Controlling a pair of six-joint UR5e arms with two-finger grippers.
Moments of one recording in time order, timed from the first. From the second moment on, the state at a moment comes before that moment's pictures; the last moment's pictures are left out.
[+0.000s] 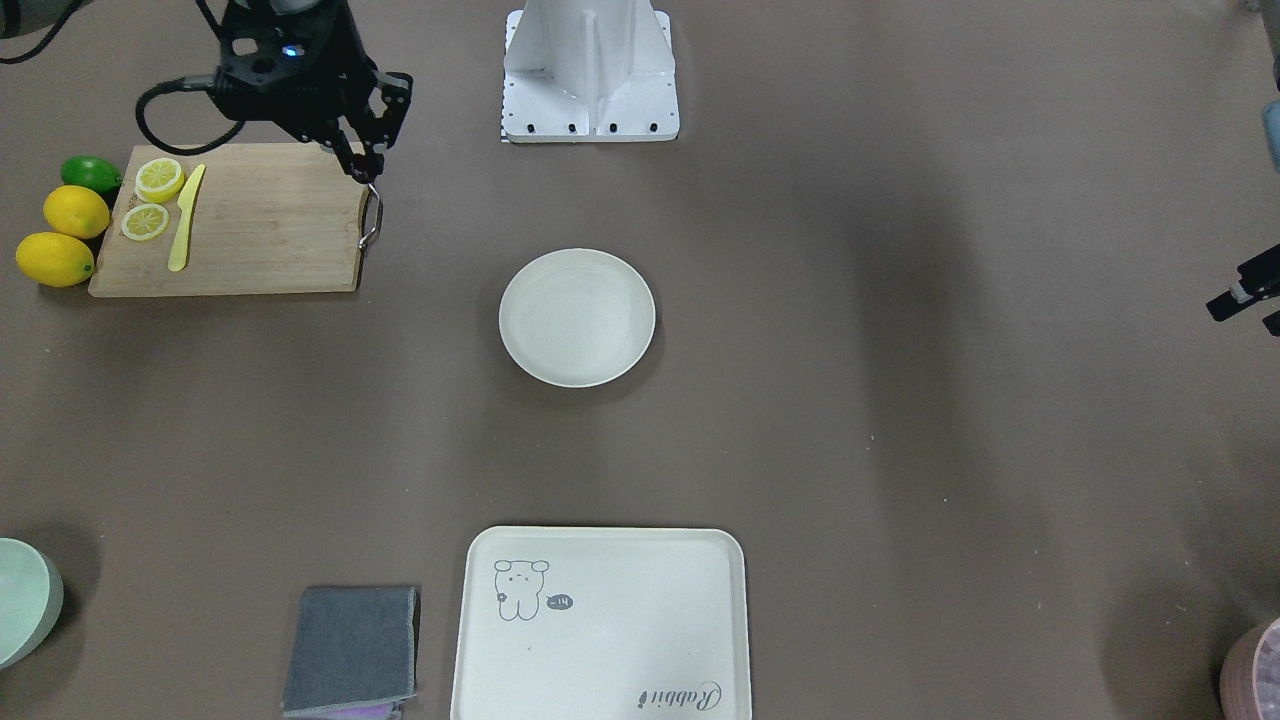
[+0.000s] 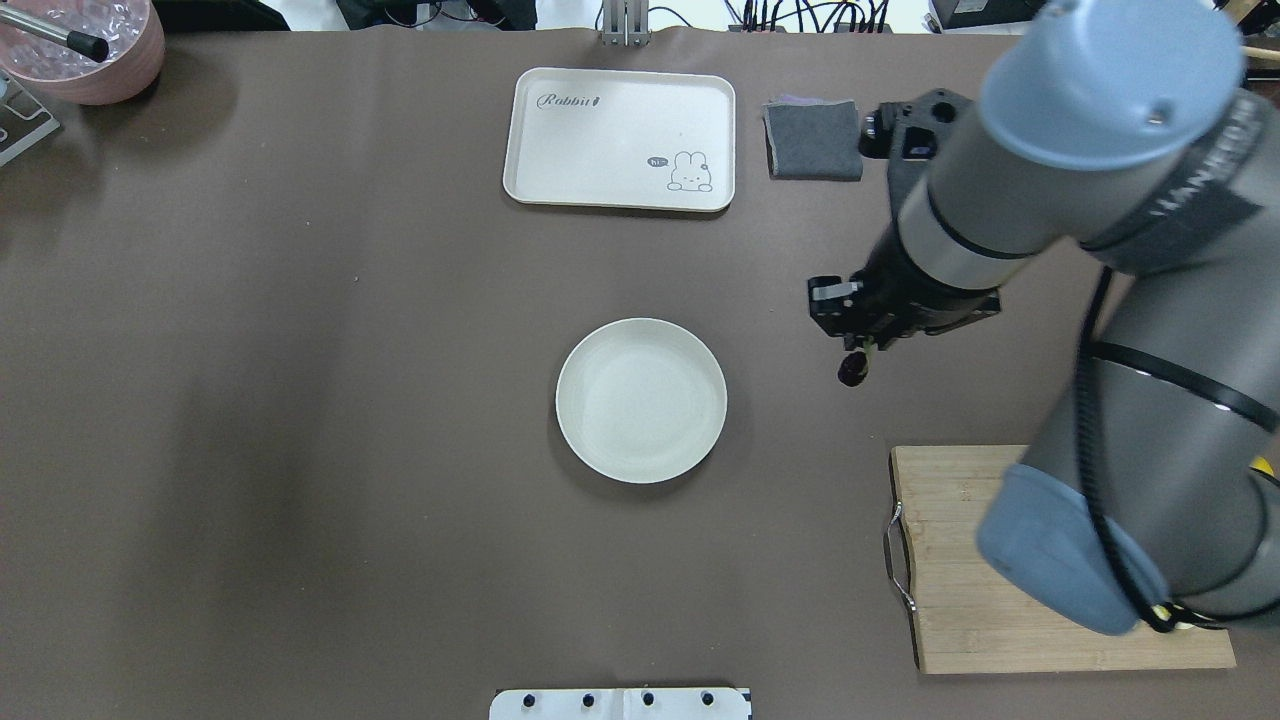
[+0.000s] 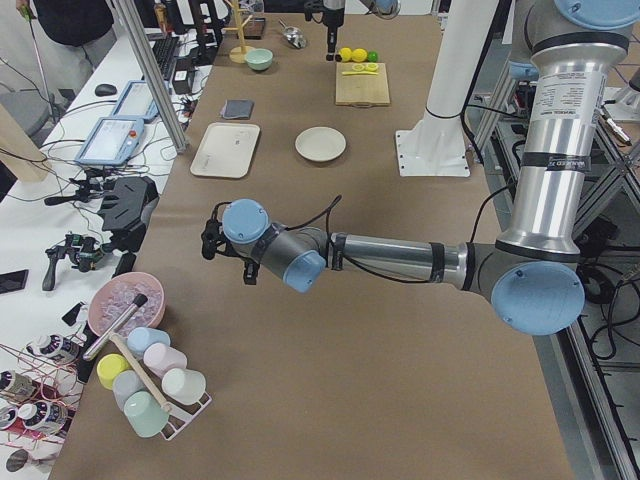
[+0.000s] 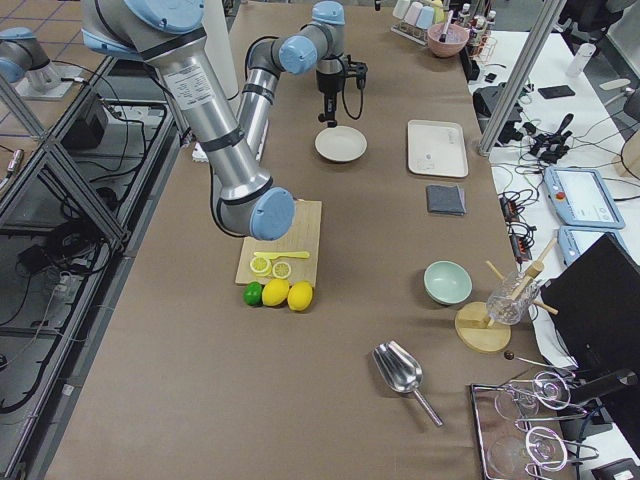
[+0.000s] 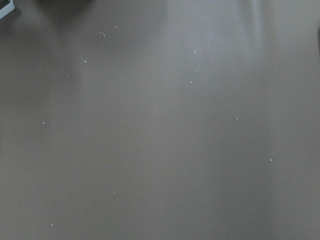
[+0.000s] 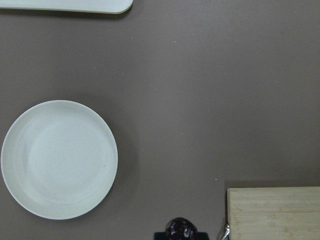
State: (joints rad) left arm -1.43 -1.67 -1.54 -2.10 -2.63 -0.55; right arm 0.69 -0.93 2.15 -2.15 1.97 1.04
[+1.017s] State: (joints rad) left arm -1.44 -1.66 -1.55 -2.10 -2.63 -0.55; right arm 0.47 -0.76 1.61 -1.76 1.76 1.17
